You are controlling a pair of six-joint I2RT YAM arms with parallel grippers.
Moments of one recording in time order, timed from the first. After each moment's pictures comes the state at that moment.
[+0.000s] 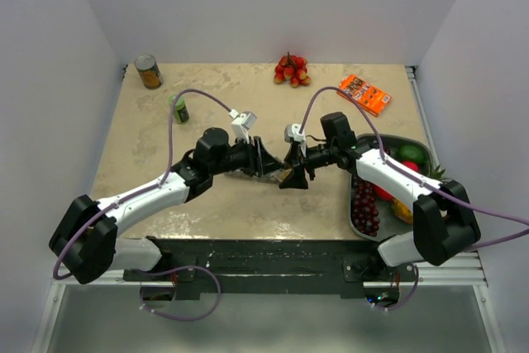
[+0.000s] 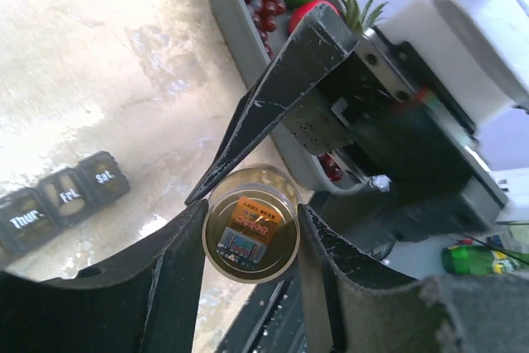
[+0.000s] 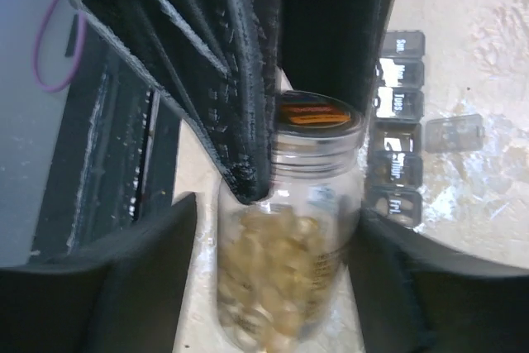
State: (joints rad) left arm -0.69 1.30 0.74 0.26 0.40 -0.67; right arm 0.48 1.42 0.90 -0.26 -1.05 -0.48
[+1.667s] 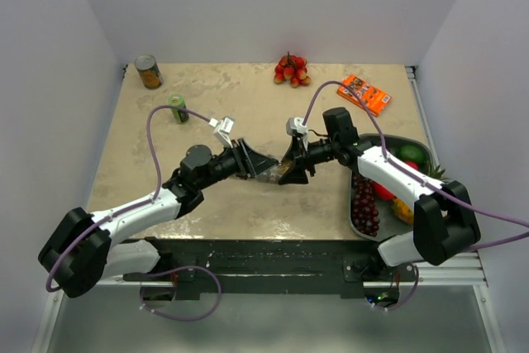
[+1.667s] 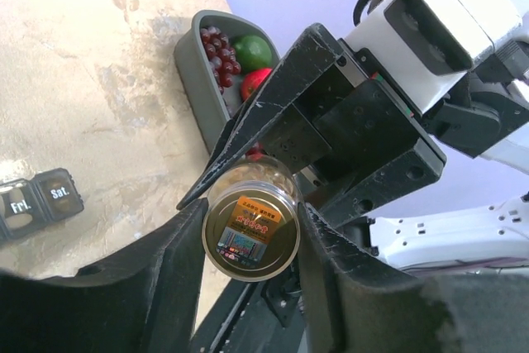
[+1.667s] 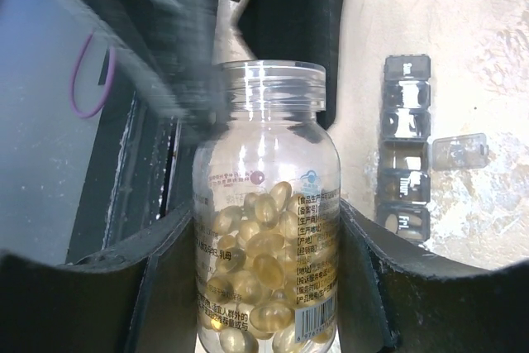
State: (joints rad) left arm -0.69 1.19 0.53 0.59 0.31 -0.94; right arm 0.46 1.43 0.93 -0.24 -1.11 -0.38
